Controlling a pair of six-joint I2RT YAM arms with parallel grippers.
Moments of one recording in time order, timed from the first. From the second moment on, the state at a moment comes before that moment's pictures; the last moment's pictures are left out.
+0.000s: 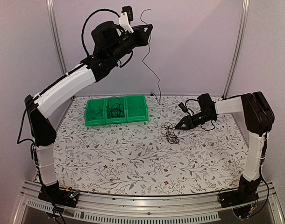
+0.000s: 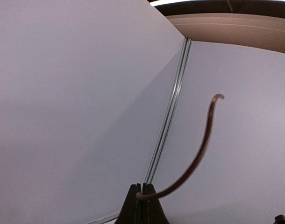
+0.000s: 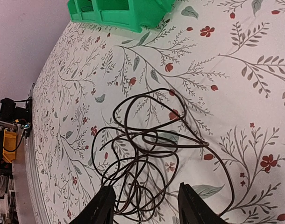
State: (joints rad) left arm -0.76 1.99 2.21 0.16 -0.03 -0.29; right arm 0.29 2.05 1.29 -0.30 -0.85 -0.12
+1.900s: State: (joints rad) left arm -0.53 2.31 1.87 -0.16 0.14 -0.72; right arm 0.29 1.93 1.17 -0.38 -0.85 -0.22
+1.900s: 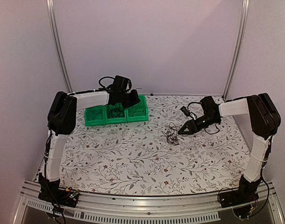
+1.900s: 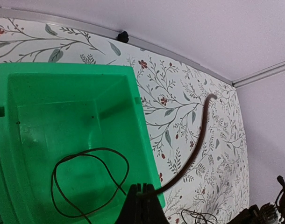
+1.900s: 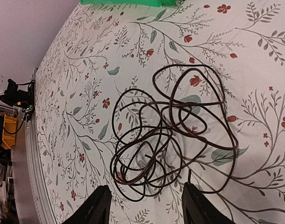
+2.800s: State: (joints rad) left arm -0.54 2.17 1.98 -0.33 0.07 -0.81; right arm 0.23 1.94 1.29 -0.43 -0.80 -0.21
